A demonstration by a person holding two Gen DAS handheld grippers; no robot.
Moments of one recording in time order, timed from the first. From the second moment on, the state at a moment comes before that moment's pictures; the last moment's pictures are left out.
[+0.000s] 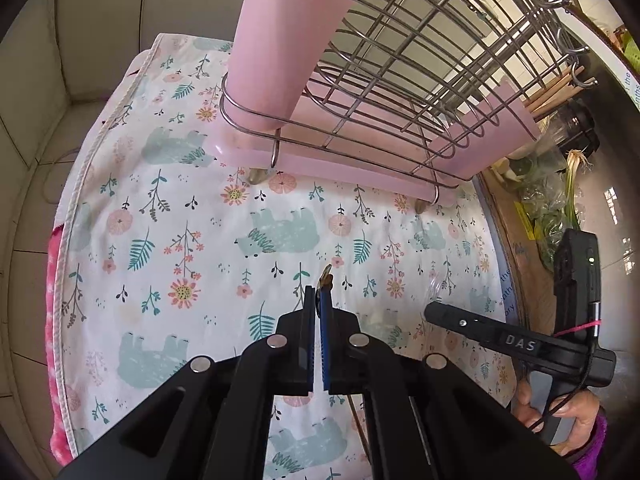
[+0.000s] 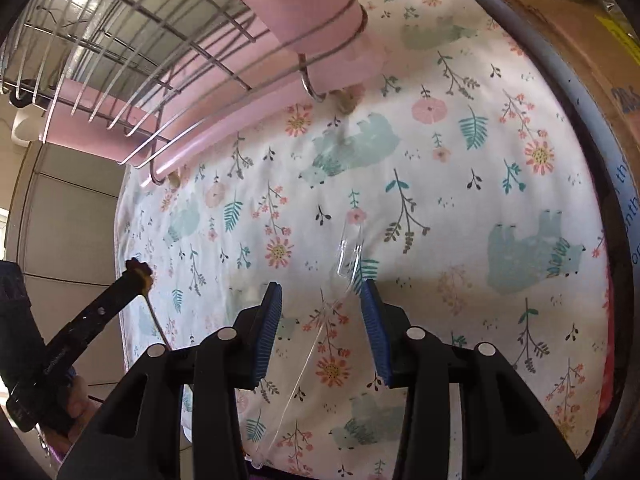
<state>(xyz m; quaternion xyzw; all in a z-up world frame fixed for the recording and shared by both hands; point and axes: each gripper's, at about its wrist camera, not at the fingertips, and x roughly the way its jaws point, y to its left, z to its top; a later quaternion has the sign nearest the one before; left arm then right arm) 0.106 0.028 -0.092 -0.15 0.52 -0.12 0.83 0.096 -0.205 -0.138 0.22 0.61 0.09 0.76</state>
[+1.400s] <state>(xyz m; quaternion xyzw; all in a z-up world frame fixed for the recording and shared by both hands) 0.069 0.057 0.025 -0.14 0.37 -0.06 0.92 0.040 -0.235 -0.029 0.26 0.33 0.20 0.88</state>
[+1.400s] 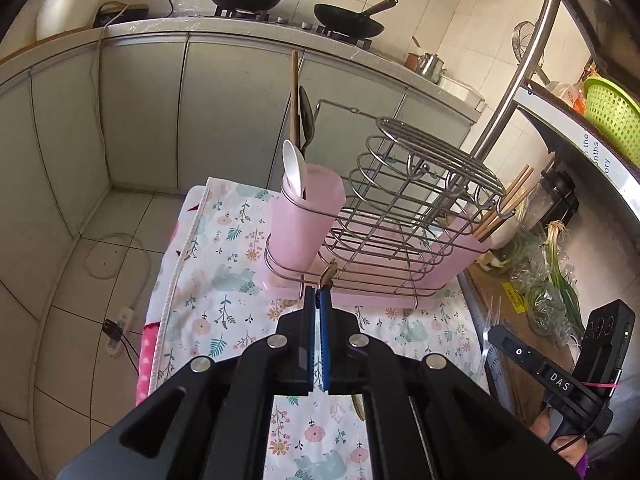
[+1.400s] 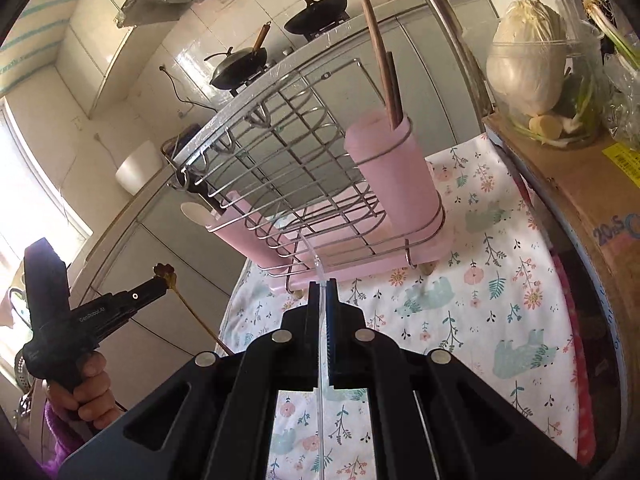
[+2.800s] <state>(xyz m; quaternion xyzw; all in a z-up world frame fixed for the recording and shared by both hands) 0.066 0.079 0.118 -0.14 0.25 -0.03 0.96 0.065 -0.264 0.102 0.29 0.15 0.25 0.91</state>
